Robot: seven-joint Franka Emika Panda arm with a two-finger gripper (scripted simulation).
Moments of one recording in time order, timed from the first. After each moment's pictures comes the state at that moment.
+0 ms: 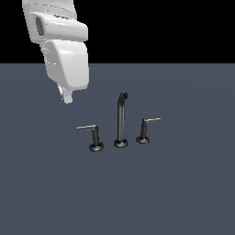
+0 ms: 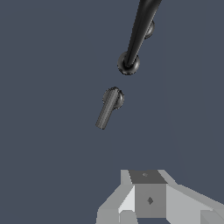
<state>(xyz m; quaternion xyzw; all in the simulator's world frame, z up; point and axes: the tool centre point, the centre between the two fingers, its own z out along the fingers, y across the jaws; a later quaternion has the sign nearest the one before) -0.123 0.124 0.214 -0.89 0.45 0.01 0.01</state>
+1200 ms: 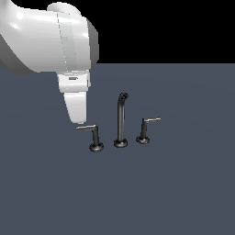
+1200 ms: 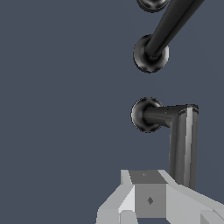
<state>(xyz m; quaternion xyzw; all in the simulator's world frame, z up) -0.045 0.125 0.114 -0.80 0.60 0.00 0.00</state>
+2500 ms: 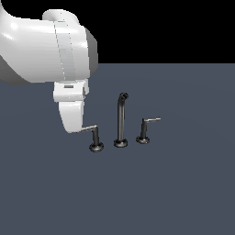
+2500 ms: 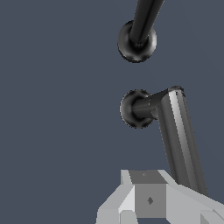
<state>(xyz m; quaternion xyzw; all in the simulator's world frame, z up) -0.062 0.128 0.098 -0.78 0.63 0.00 0.00</state>
